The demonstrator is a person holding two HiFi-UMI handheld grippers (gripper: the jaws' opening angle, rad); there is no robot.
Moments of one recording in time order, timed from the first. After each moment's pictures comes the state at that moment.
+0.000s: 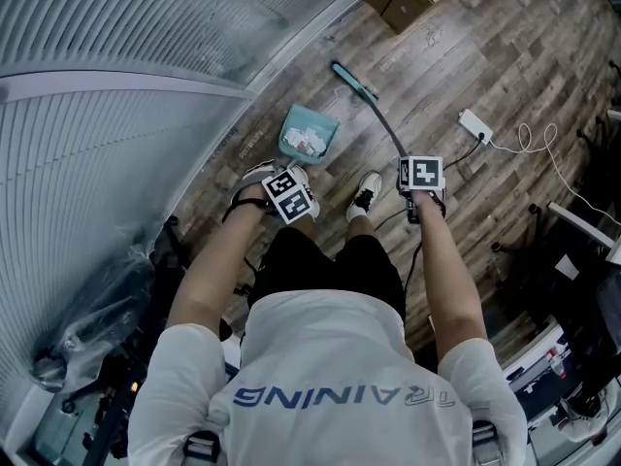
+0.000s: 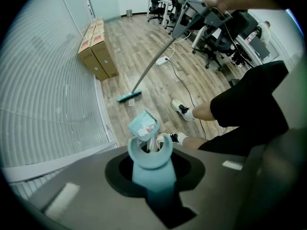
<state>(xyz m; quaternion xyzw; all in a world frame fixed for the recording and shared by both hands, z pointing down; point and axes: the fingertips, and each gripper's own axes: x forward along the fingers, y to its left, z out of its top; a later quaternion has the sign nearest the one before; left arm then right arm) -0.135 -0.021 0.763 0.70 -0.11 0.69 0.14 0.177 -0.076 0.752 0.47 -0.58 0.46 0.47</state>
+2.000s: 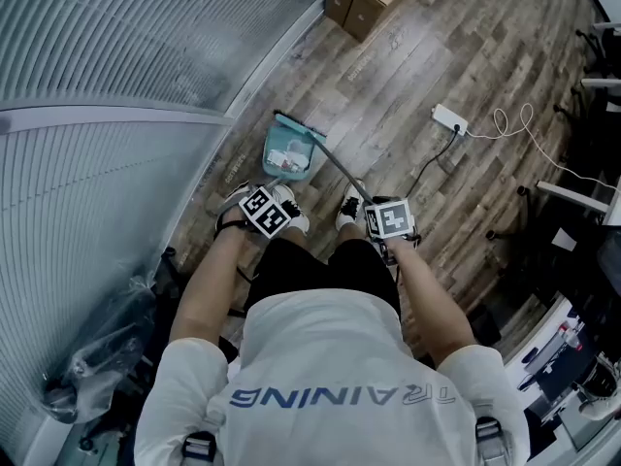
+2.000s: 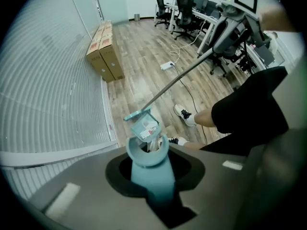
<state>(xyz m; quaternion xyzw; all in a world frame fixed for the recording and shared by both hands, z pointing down) -0.133 -0.019 0.749 0.70 -0.15 0.68 0.15 0.137 0.030 0.705 0.42 -0.62 0.49 0.45</state>
